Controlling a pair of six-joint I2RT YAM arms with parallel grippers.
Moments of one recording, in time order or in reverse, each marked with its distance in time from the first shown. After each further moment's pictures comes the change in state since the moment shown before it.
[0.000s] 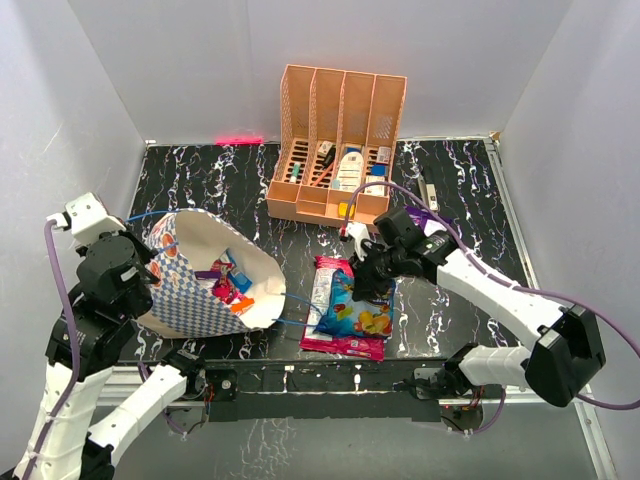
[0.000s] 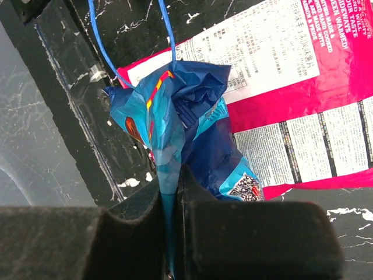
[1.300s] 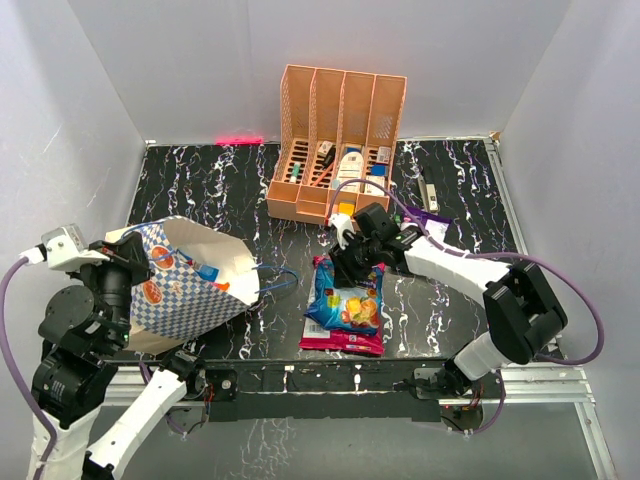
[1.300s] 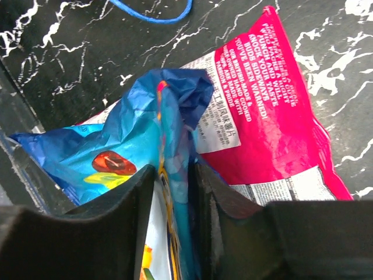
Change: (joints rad) left arm 0.000 -0.213 -0.085 0.112 0.240 -0.037; right arm -0.002 0.257 -0.002 0.309 0.069 0.035
